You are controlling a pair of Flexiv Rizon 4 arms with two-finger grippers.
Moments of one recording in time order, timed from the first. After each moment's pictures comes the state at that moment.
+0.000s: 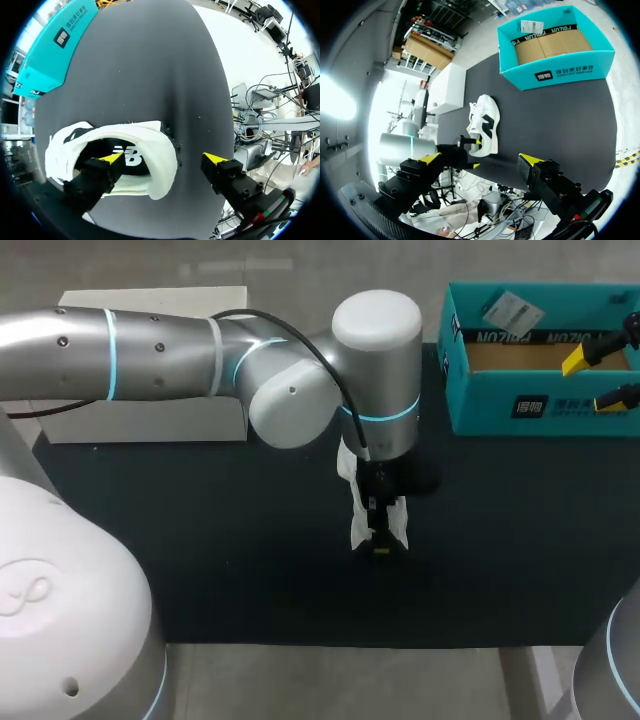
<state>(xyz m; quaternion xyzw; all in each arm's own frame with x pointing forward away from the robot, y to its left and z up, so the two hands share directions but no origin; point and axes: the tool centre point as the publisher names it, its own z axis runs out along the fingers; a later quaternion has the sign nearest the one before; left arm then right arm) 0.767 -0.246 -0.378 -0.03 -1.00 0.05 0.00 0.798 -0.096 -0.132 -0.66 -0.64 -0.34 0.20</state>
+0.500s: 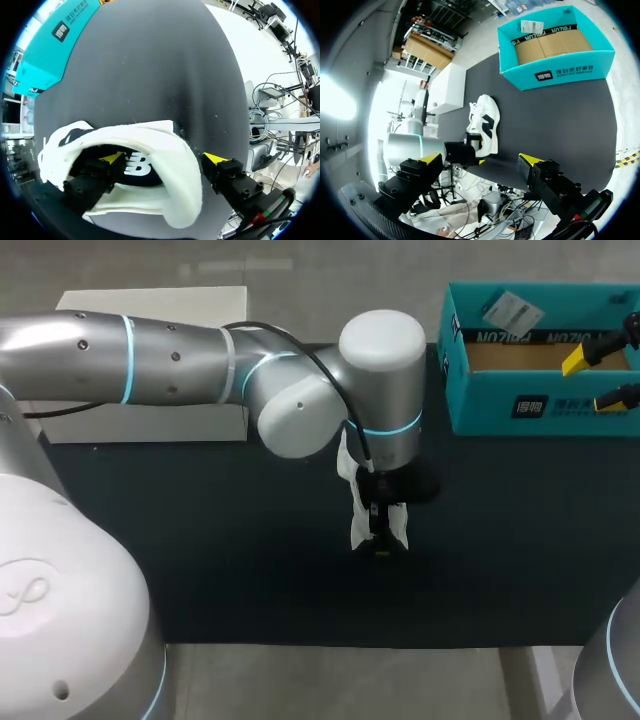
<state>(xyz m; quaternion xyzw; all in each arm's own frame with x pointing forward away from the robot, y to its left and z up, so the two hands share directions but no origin) 0.781 -0.251 -0.403 -0.03 -1.00 0.04 -0.01 0.798 -0.096 -0.132 -0.66 -0.64 -0.34 0.20</state>
